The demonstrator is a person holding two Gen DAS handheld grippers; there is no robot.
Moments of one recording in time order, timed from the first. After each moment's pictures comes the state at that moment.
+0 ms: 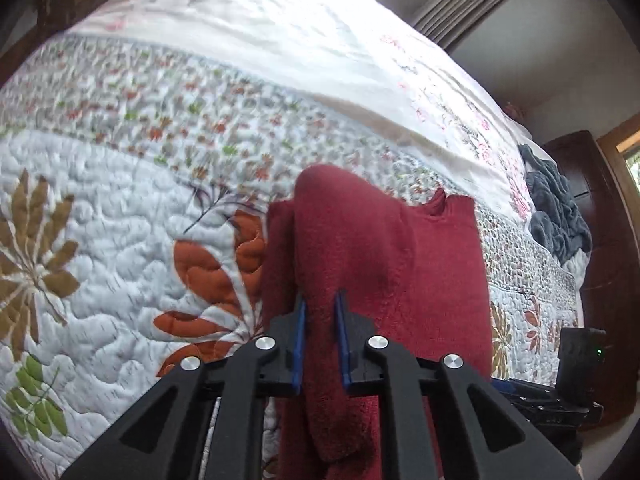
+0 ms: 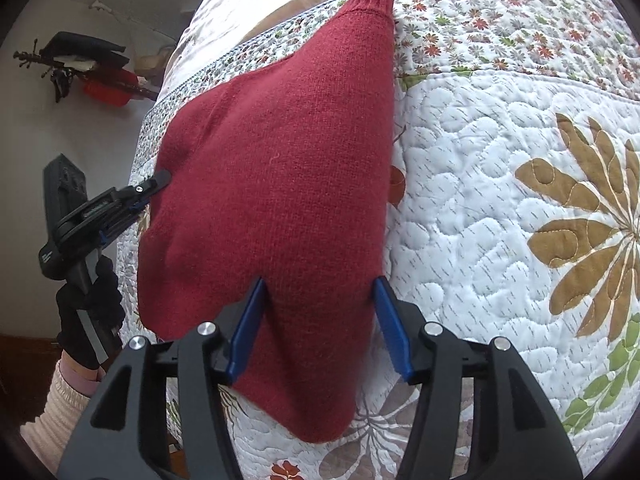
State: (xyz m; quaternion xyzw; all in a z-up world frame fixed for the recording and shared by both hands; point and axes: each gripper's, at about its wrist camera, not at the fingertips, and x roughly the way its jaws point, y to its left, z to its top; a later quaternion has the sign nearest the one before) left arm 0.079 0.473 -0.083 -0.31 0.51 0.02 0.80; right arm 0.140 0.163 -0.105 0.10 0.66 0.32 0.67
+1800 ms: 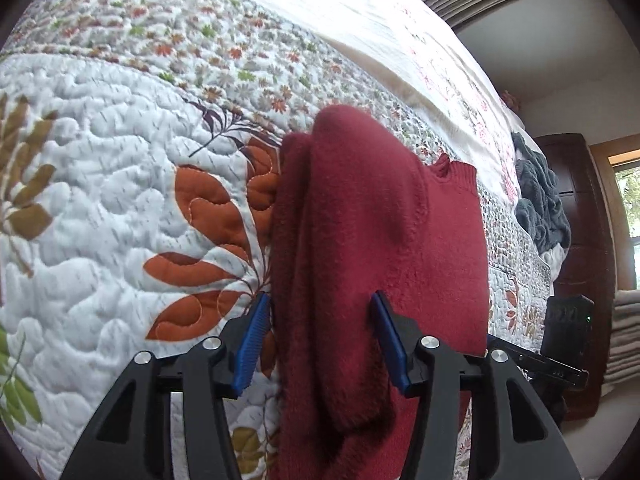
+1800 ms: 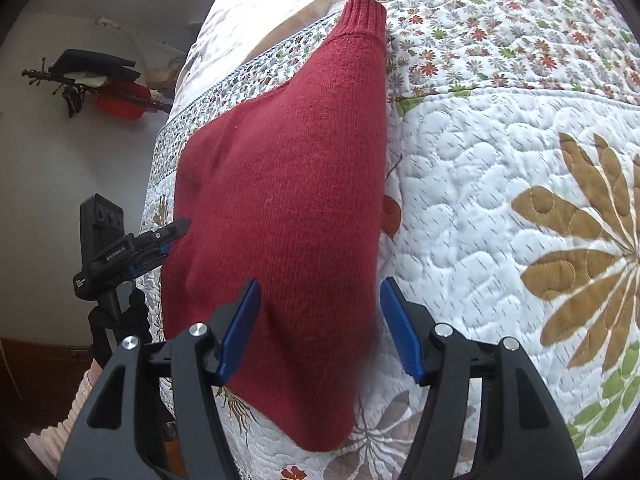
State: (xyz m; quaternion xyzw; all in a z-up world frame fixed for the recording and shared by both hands) left arm 0.072 0.479 -0.107 -0.36 0.54 -0.05 0.76; right arm 0.166 0.147 -0.106 0.13 0.65 0.34 0.66
